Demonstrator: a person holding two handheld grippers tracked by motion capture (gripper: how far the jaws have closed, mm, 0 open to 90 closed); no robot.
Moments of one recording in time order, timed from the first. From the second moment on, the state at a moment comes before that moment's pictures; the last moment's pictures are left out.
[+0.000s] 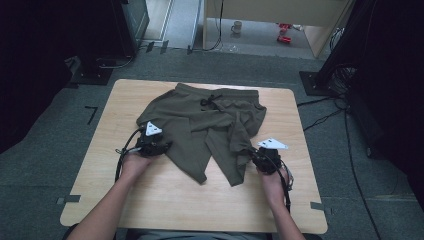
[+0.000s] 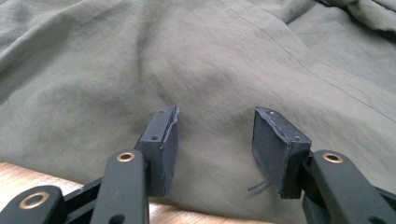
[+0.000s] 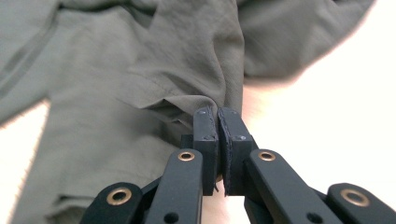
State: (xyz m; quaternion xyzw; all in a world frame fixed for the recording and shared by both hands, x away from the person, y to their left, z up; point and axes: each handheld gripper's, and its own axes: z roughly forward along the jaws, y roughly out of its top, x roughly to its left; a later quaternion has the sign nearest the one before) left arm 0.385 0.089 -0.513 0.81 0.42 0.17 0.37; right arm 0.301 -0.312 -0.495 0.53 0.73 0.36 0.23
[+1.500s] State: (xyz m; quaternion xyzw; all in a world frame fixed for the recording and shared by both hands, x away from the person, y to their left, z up) left arm 0.390 0.099 -0.514 0.80 0.44 0.14 0.39; right arm 0.305 -0.315 -0.505 0.53 0.73 0.37 0.22
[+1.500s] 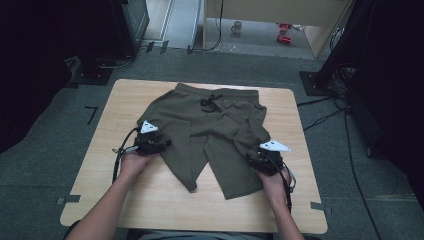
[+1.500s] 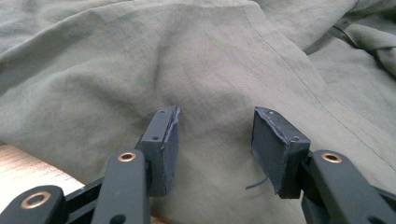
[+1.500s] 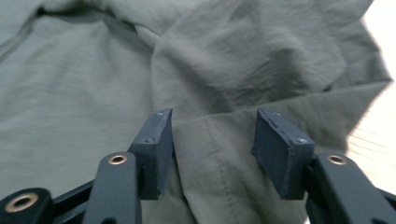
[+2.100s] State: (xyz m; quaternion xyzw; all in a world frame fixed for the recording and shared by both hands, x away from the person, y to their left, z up) left arm 0.388 0.100 -0.514 0.80 0.44 0.15 0.39; right arm 0.277 -0.359 -0.499 0.53 0.74 0.35 0.21
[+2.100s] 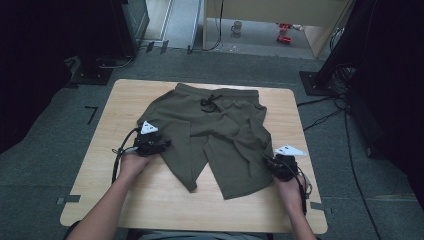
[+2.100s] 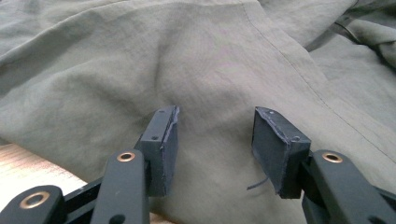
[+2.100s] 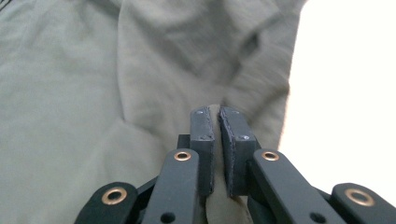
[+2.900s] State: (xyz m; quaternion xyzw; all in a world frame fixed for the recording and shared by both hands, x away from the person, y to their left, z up) left arm 0.388 0.095 -0.504 0.79 0.43 0.16 0.40; right arm 0.217 -0.386 -0.508 0.53 0.75 0.36 0.19
